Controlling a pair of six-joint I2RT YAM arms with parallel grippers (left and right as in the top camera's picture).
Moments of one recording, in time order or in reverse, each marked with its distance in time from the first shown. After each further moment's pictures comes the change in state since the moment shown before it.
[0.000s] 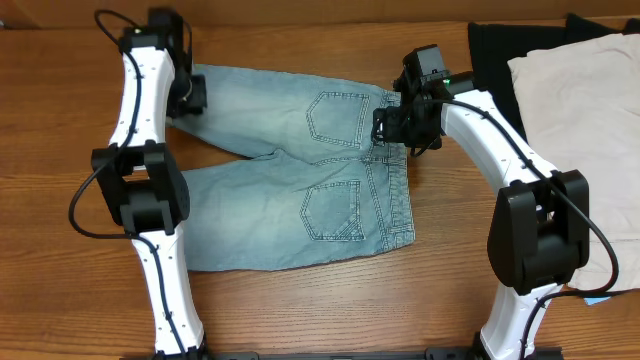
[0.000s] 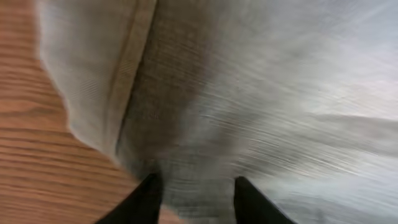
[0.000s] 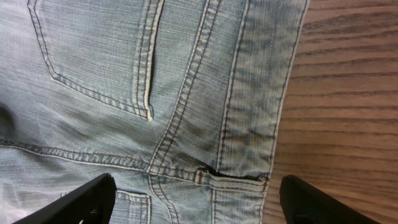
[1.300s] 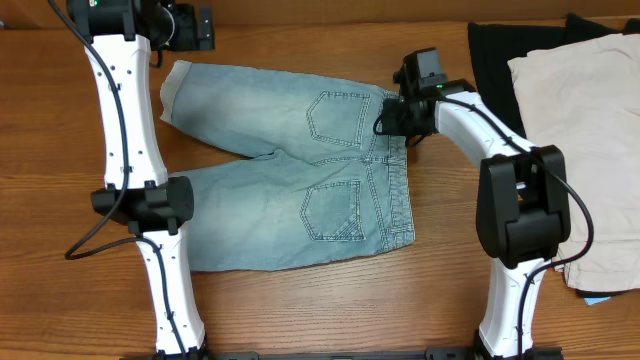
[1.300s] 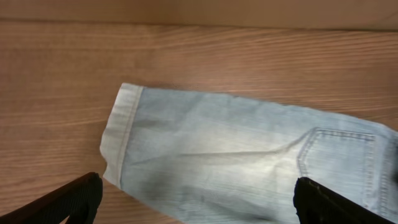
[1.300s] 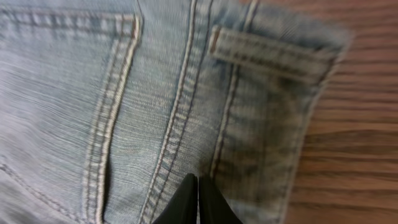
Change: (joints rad) left arm -0.032 0.008 0.729 -0.258 0.225 0.035; right arm -0.031 0.165 -0.002 0.290 0.006 -0.007
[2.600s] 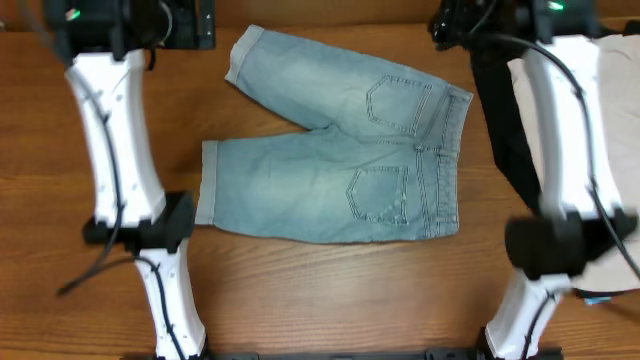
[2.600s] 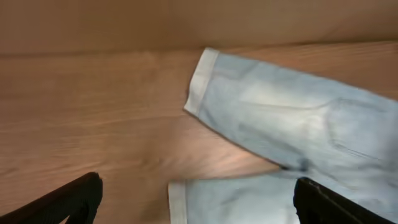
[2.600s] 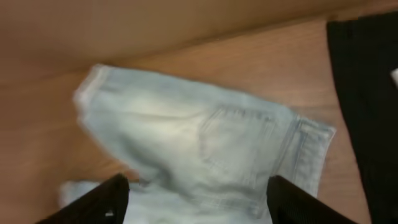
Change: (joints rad) left arm -0.056 -0.232 0.030 -0.129 -0.047 0.014; right arm -0.136 -0.193 0.797 -0.654 -0.037 0.031
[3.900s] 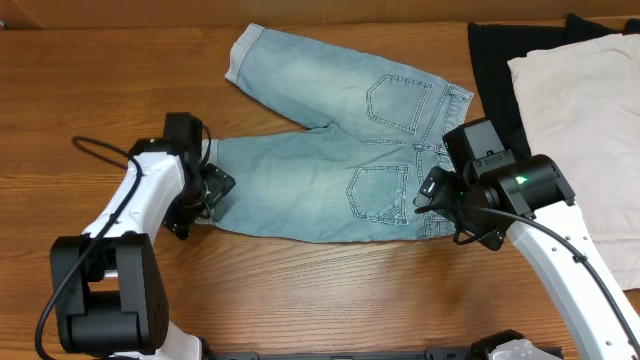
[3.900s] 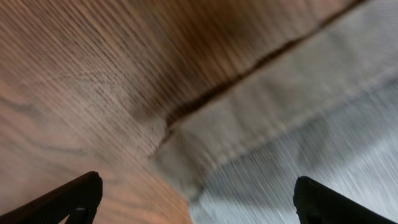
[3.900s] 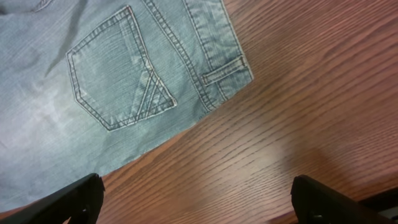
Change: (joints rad) left arm 0.022 -0.547 -2.012 0.769 -0.139 -0.910; right arm 0.248 -0.677 -1.169 -0.040 0.271 0.582
